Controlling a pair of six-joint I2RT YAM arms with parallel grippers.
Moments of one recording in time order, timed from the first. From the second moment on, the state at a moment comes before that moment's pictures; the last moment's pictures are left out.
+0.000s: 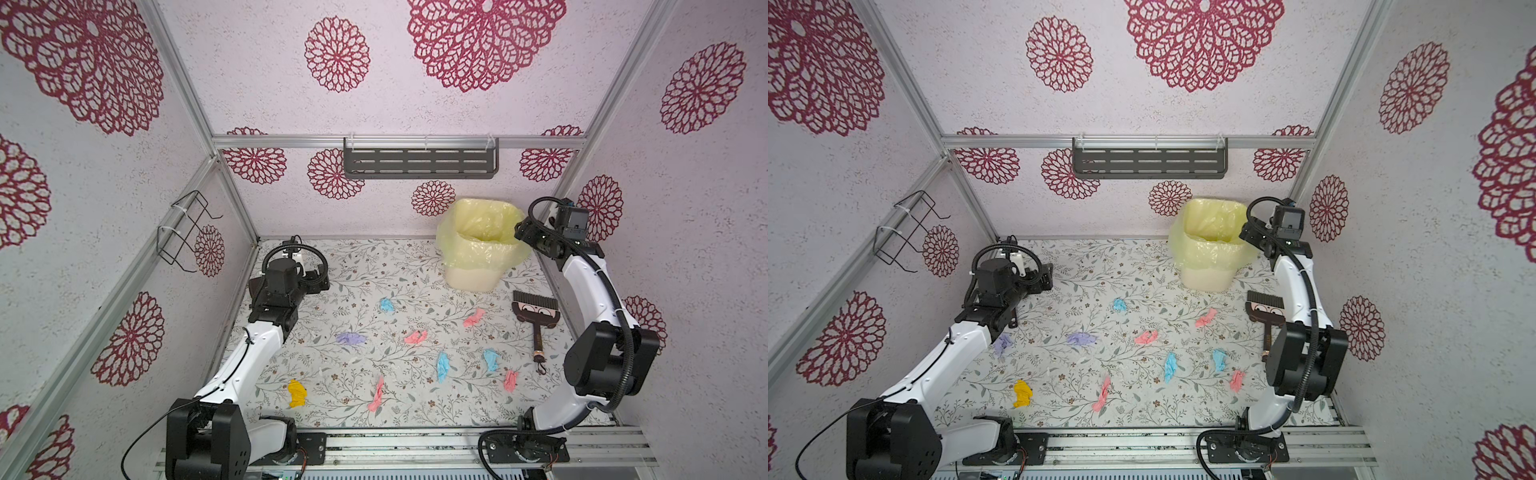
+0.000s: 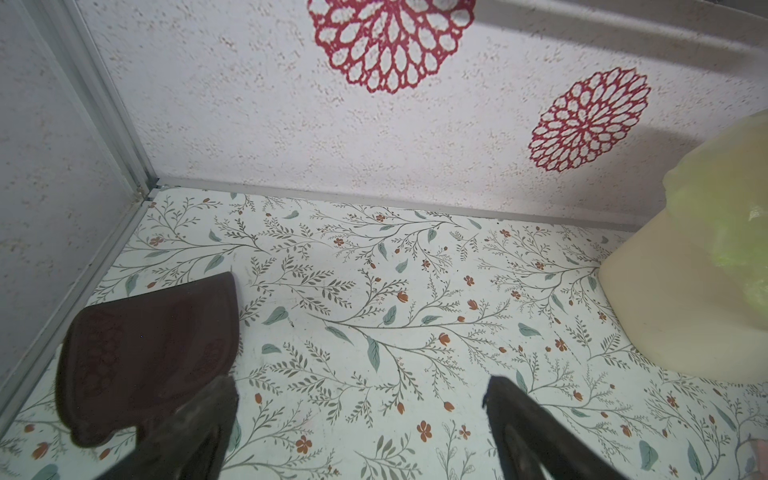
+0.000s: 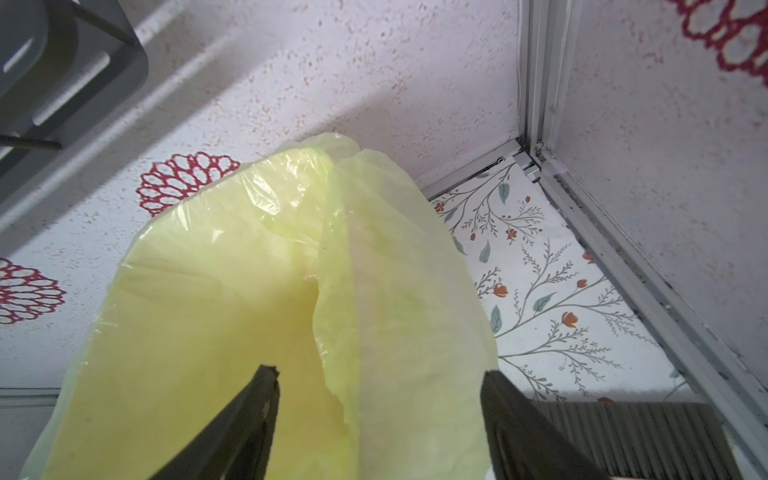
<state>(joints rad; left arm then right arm) -0.11 1.25 0.88 -0.03 -0.02 -0.17 -0.14 1.70 1.62 -0.47 -0.15 0.42</state>
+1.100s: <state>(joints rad) -0.11 1.26 0.88 -0.06 -0.01 -0.19 -0.13 1.96 1.97 -0.79 -0.27 0.32</state>
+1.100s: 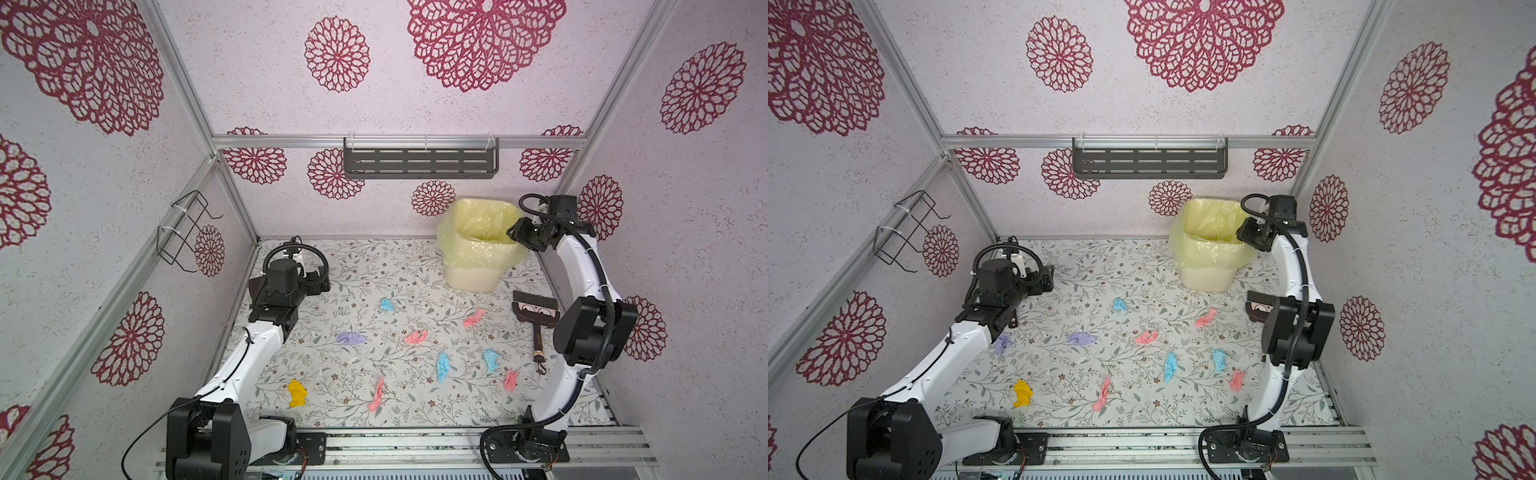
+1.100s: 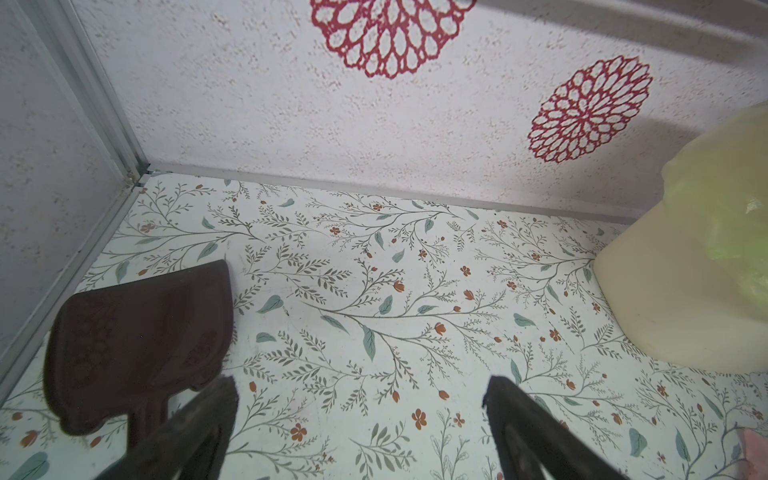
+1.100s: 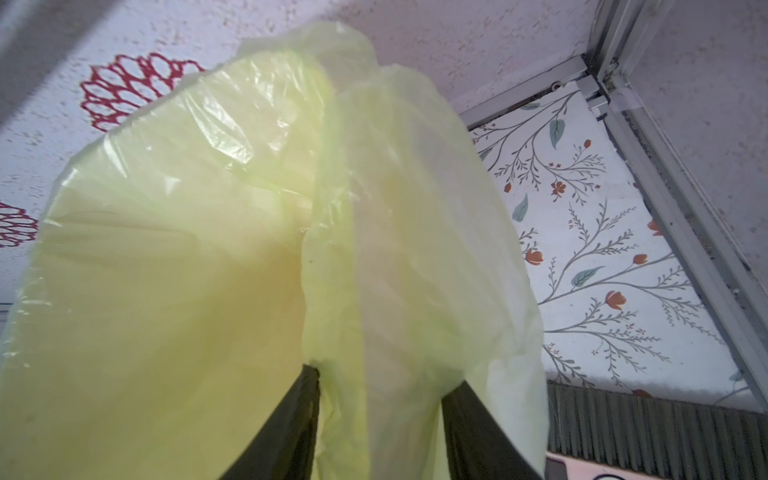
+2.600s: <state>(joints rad) -0.10 1.23 0.88 -0.15 -0.01 -0.17 0.27 2.26 2.41 -0.91 -0.40 0.24</state>
